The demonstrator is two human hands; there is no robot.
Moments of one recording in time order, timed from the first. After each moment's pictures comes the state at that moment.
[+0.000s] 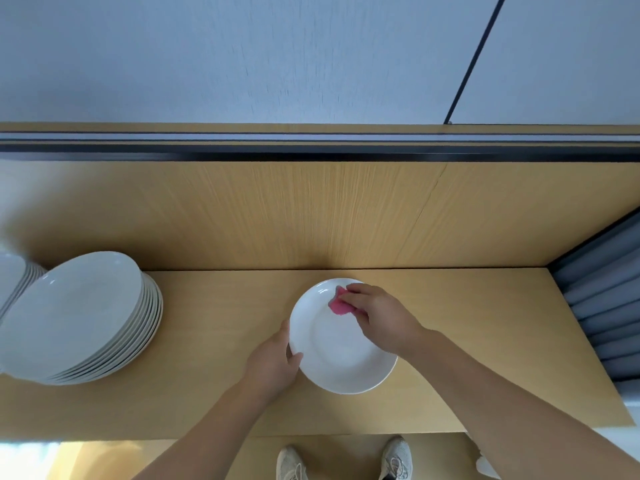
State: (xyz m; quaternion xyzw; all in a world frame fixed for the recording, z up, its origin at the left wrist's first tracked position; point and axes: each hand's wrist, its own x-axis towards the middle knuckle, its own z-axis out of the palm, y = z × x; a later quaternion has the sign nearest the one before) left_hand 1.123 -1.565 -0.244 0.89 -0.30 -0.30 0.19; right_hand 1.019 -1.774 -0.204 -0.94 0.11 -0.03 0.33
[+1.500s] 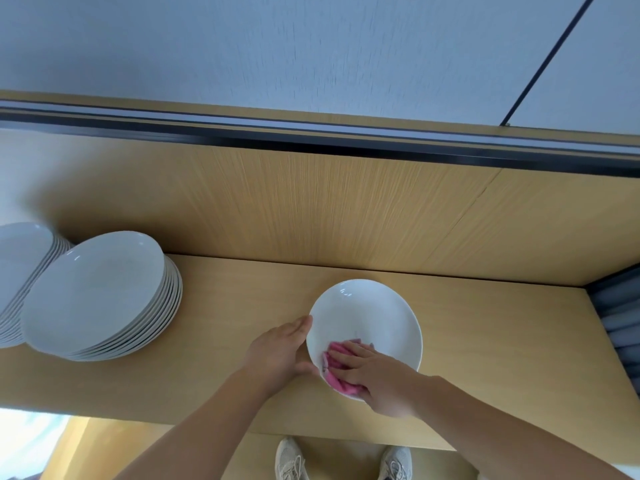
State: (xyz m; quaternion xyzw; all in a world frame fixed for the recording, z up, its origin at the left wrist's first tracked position) left_hand 1.147 -1.549 -0.246 0.86 -0.43 -0.27 0.07; right_hand 0.999 -1.731 -0.253 -0.94 -0.11 0.24 0.22
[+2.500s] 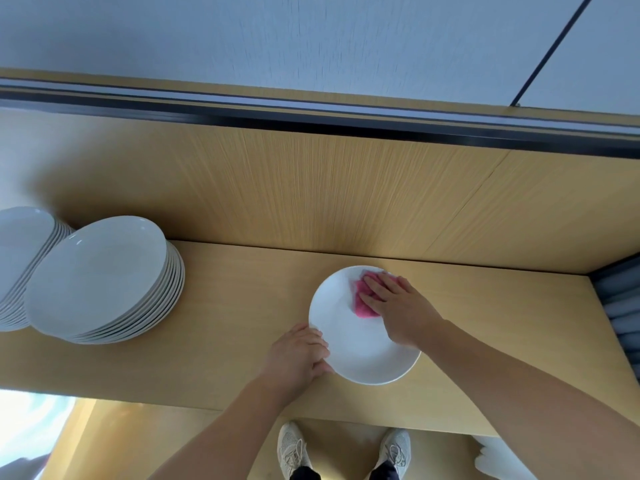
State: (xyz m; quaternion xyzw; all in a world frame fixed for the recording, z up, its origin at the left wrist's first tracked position) left_hand 1.113 -1.546 -0.278 0.80 -0.53 -0.13 0.26; right_hand 1.029 -1.787 -0.244 -0.98 0.05 0.21 -0.02
